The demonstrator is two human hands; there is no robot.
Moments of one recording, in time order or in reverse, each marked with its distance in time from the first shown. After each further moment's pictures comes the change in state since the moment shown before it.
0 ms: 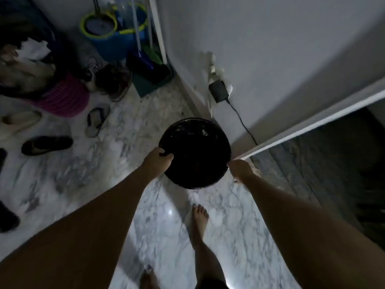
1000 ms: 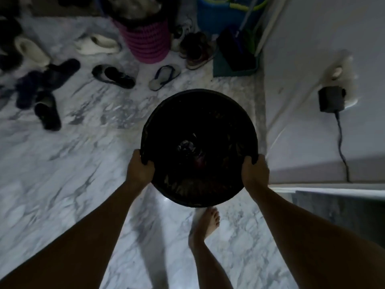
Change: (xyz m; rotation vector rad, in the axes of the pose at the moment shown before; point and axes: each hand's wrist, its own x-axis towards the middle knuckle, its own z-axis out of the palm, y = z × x) left_hand -0.062 -0.217 -0.001 -0.497 0.628 -0.218; right_hand -0.006 -0.083 0.114 0.266 0.310 -0.248
